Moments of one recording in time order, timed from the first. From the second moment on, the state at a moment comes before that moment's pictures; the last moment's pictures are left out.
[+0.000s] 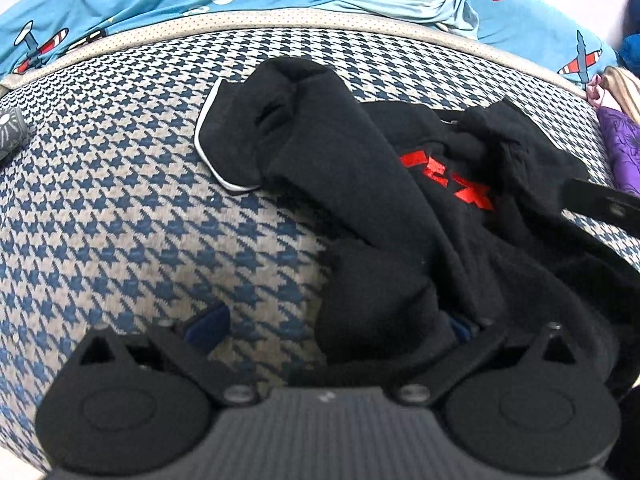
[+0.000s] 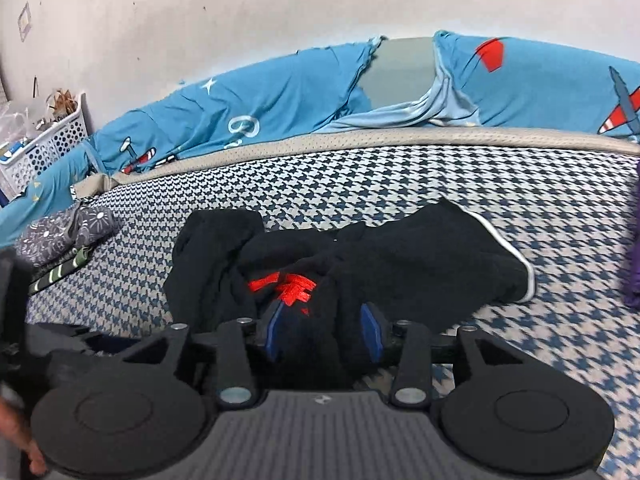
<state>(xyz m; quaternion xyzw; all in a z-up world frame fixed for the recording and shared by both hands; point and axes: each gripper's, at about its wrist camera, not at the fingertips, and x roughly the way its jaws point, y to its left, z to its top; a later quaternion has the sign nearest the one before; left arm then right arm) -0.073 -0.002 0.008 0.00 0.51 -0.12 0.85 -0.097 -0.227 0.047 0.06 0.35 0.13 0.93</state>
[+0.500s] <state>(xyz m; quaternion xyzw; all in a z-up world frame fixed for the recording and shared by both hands) -0.071 0.034 0.043 -0.07 0.46 -0.15 0.87 -0.058 -0.209 0.011 0.05 0.40 0.07 0.91</state>
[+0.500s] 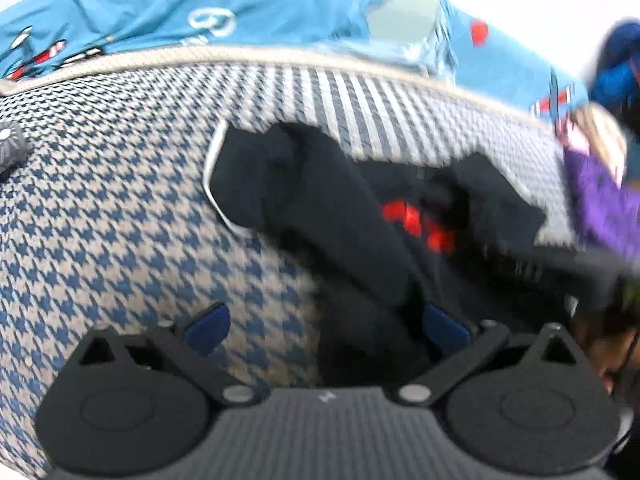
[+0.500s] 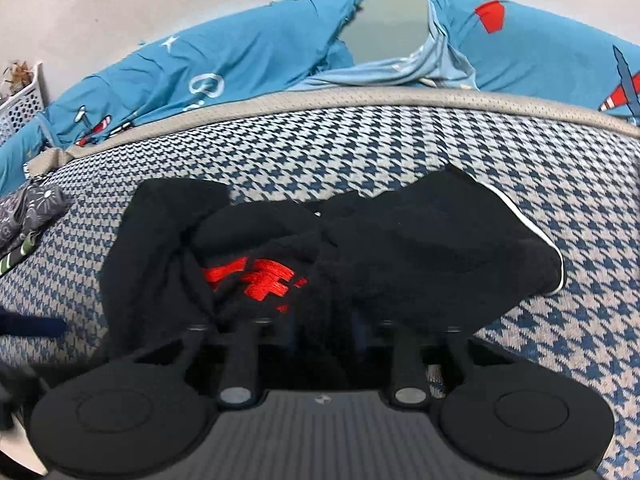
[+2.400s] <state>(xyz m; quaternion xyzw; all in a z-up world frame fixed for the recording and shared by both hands) -0.028 0.004 -0.006 -0.09 0.48 -0.03 0.87 -0.068 -0.240 0.010 0.03 0.34 -0.01 0.94</state>
